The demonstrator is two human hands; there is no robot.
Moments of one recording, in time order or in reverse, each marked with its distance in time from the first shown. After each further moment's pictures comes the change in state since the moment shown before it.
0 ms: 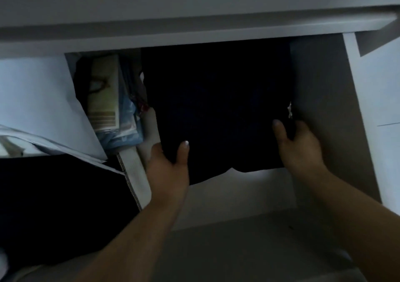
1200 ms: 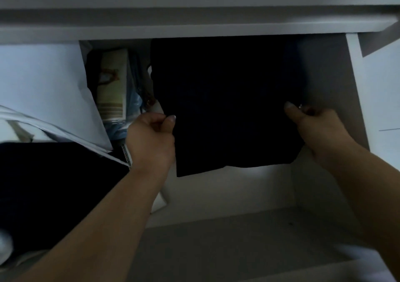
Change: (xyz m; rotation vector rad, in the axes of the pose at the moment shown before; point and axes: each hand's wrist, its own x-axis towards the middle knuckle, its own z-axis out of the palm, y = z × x) left_hand 0.036 0.025 -0.022 -0.203 -0.019 -0.021; right_hand 0.021 -0.020 -0.027 0.327 -0.080 0.087
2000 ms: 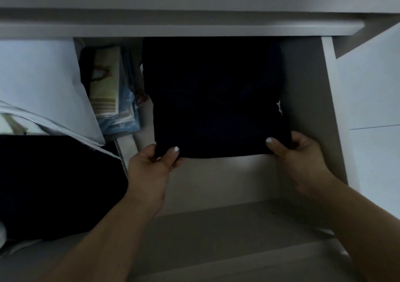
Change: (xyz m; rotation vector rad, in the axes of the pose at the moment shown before) left_hand -0.043 -0.019 0.001 -0.435 -0.188 -0.295; right_hand -0.033 0.031 -0.012 0.356 -0.114 0.063
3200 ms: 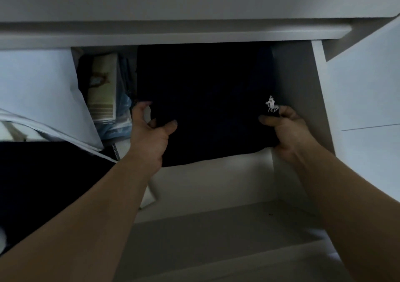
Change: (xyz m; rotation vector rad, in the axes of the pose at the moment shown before) left_hand 0.045 0.033 0.022 0.054 -0.108 0.186; right_hand 0.032 -0.036 0.022 0.256 -0.015 0.134
